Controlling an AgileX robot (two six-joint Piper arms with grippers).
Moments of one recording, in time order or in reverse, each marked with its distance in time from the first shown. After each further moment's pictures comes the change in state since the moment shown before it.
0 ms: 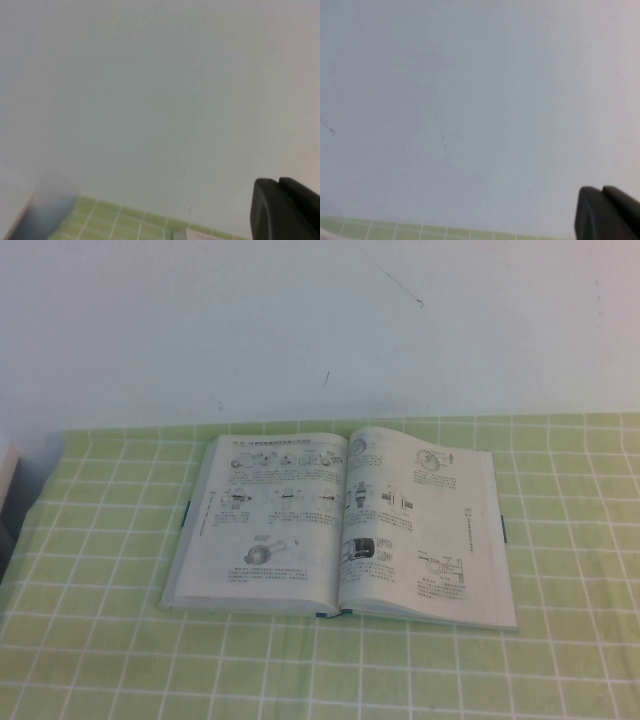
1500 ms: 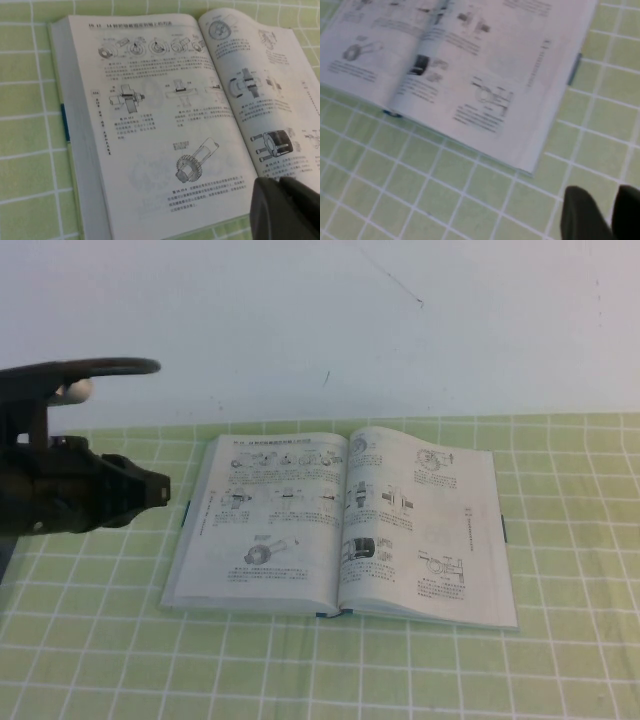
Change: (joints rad) right arm 0.011 1.170 -0.697 0.781 0.837 -0.645; left arm -0.006 1.333 -0.906 -0.816 0.753 1.031
